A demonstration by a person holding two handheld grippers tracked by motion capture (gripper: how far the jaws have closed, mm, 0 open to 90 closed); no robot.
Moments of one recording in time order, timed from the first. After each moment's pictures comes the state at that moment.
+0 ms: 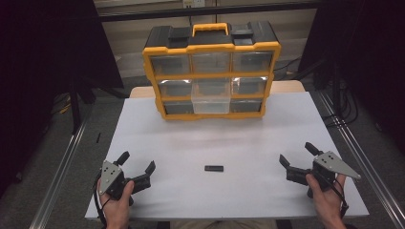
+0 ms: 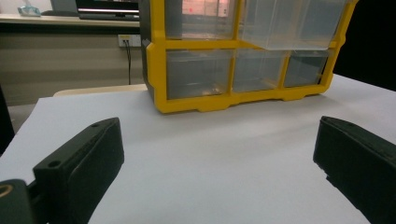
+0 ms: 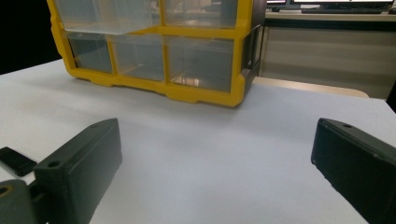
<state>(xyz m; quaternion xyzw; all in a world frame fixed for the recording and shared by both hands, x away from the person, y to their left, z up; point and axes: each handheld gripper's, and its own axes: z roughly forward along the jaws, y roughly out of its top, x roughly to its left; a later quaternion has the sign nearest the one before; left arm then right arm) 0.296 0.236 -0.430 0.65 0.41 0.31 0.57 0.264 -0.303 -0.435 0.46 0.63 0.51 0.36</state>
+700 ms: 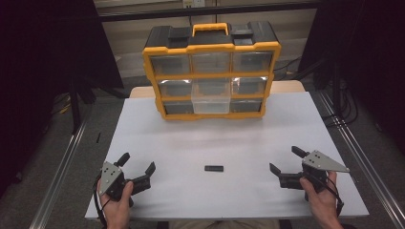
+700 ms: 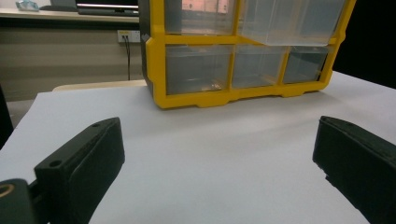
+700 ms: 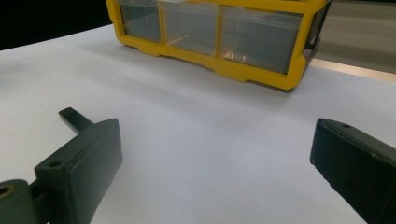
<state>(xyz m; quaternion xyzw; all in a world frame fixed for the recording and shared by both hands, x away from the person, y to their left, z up) 0.295 0.237 -0.431 0.65 0.41 0.31 0.57 0.265 -0.282 -0.428 0.42 0.70 0.50 0.29</state>
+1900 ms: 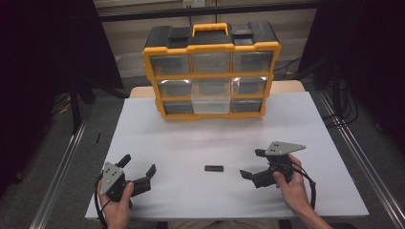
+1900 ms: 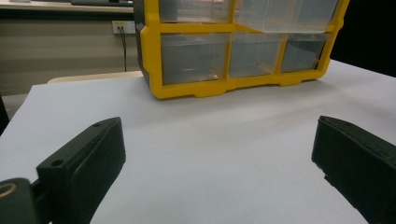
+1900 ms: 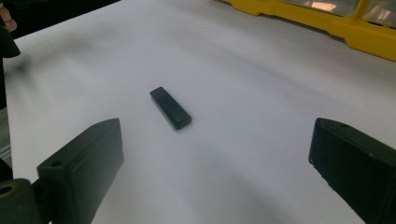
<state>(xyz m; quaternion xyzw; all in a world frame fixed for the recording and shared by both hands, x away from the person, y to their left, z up) 0.292 0.237 -0.432 0.66 0.41 0.30 0.55 0.306 -0.216 -0.422 0.36 0.79 0.48 0.12</state>
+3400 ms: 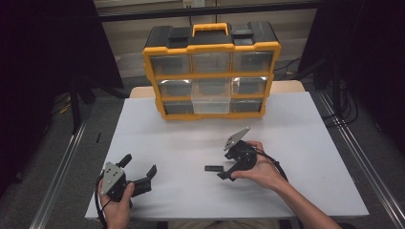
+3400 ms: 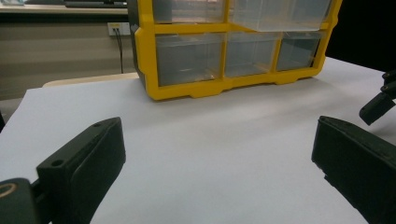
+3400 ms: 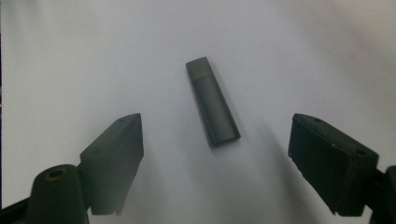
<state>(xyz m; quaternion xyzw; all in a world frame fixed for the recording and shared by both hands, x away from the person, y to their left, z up) 0.293 0.236 -0.432 0.67 0.40 0.30 0.55 0.368 -0.139 -0.428 0.25 0.91 0.33 0.00</state>
